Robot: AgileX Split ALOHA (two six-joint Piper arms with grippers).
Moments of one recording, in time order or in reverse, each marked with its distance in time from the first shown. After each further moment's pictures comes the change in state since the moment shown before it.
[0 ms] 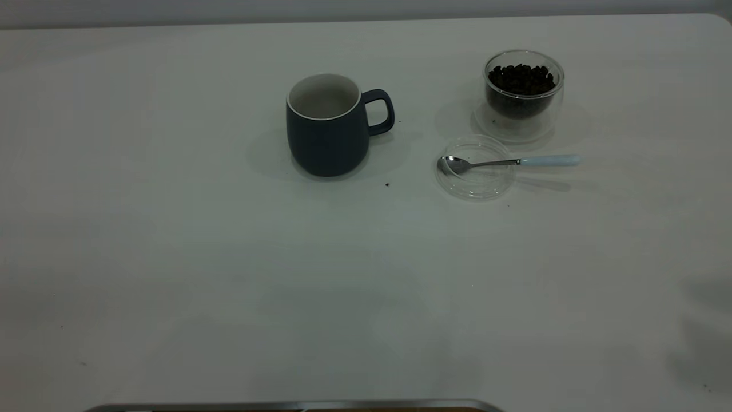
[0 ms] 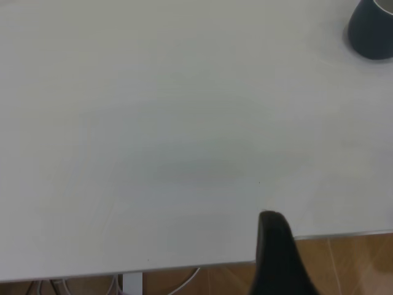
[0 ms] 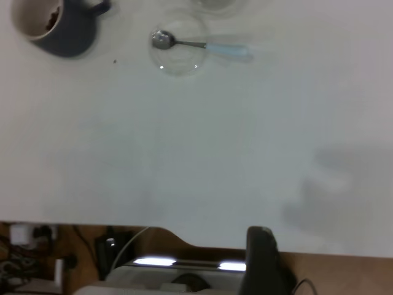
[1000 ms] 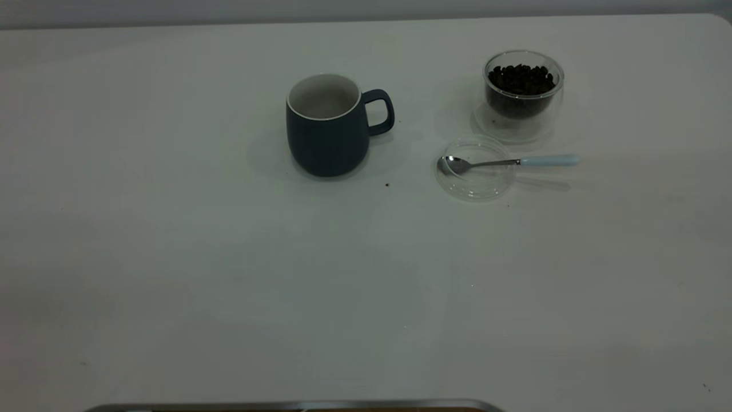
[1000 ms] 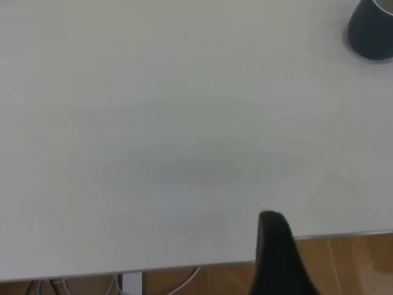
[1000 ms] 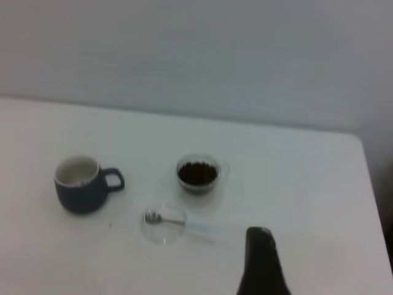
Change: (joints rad) left arm 0.000 0.000 0.000 0.000 0.000 -0.001; right arm 0.000 -0.790 0.002 -0.042 0.041 -0.049
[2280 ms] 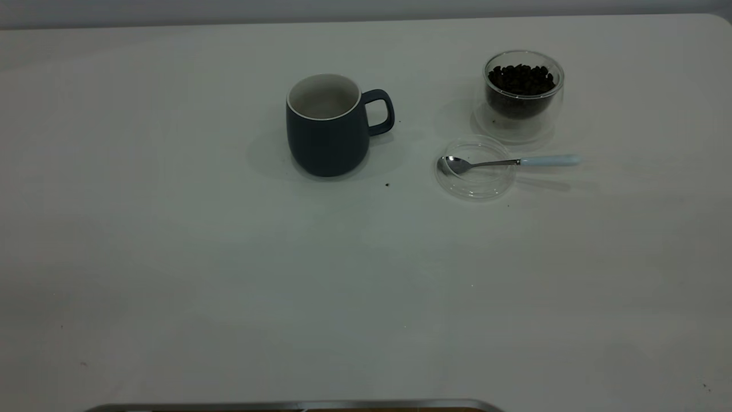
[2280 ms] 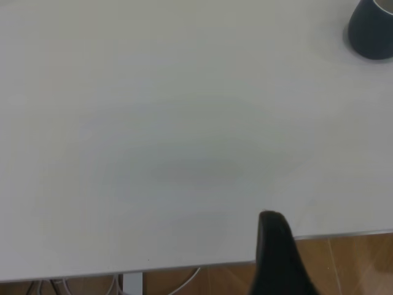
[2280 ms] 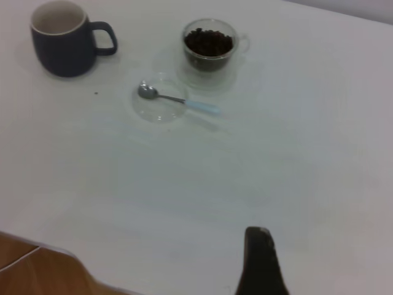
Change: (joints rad) left arm 0.000 0.000 0.000 0.000 0.000 0.002; right arm 0.247 -0.179 0.499 -0.186 -0.106 0.036
